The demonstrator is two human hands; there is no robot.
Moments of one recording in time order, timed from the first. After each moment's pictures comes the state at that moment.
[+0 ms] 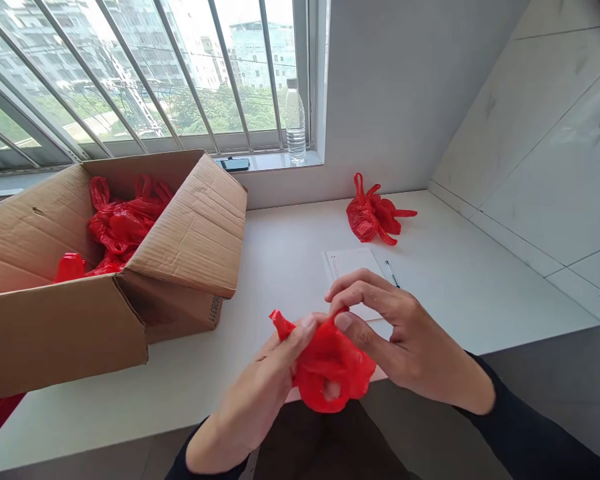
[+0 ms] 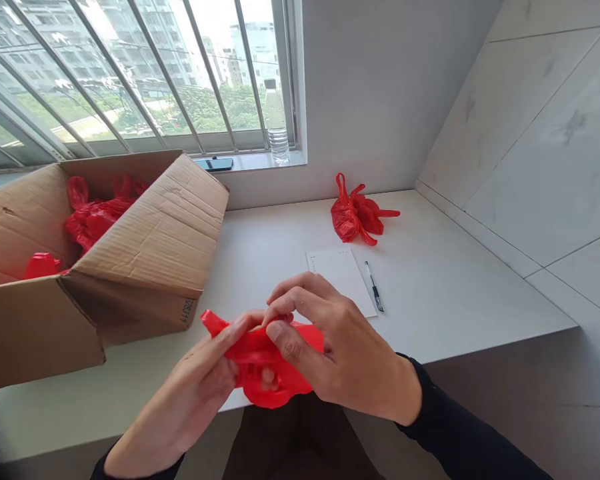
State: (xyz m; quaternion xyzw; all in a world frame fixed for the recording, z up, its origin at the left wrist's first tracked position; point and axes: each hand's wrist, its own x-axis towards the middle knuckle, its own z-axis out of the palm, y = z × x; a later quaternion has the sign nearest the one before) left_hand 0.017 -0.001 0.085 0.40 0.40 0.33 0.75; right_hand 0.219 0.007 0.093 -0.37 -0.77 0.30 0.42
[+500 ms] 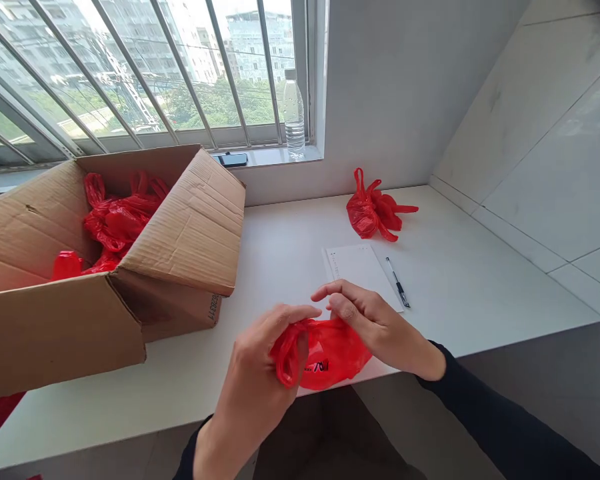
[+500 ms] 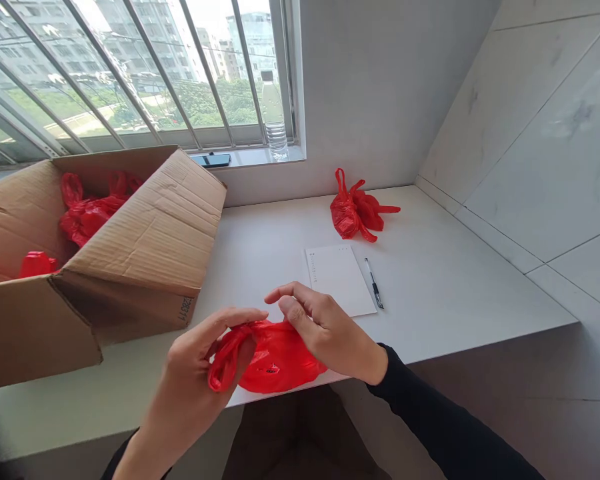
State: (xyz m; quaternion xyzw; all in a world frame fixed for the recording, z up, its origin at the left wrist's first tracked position) left_hand 0.002 0.006 0.062 0.76 0.41 0.39 0.32; right_hand 0.213 0.027 0.052 -0.42 -0.63 0.55 0.34
